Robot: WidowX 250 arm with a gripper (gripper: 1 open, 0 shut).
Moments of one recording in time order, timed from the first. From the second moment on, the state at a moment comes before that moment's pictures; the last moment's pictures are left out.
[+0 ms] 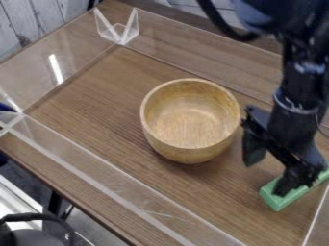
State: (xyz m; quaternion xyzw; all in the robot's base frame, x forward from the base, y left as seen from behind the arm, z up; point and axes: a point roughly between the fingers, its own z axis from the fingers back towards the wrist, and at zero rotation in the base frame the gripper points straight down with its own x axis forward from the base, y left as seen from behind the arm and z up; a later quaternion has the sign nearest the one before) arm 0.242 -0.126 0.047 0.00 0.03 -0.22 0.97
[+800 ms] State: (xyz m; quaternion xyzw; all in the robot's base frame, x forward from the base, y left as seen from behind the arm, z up) arm 0.285 -0.151 0.024 0.04 0.03 -0.24 0.97
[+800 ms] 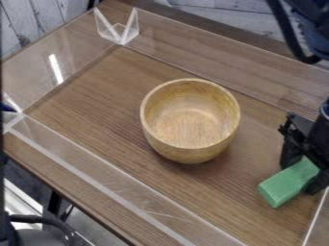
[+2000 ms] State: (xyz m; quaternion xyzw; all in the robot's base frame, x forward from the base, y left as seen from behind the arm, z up) arm 0.295 -0.148 0.019 0.02 0.14 -0.26 0.95
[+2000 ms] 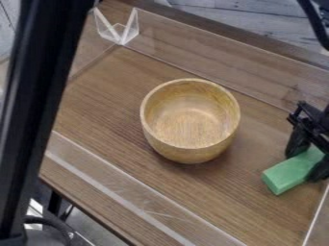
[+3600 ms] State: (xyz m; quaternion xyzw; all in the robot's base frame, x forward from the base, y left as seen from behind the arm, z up) arm 0.295 -0.149 0.024 -0.01 0.13 -0.25 0.96
